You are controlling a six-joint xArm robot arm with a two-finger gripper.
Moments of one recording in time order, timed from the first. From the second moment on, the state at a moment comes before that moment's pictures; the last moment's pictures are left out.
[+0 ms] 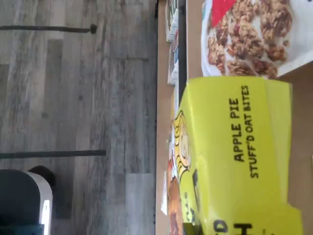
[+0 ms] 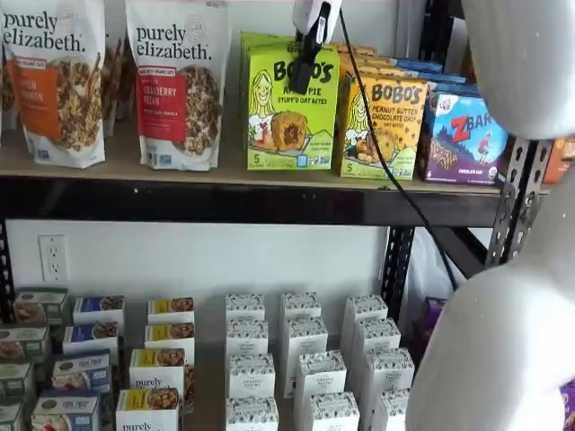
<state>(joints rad) 0.27 -0.13 -1.67 0.21 1.68 -1.25</state>
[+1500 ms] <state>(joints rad) 0.25 -0.38 -1.47 0.23 1.73 -1.26</state>
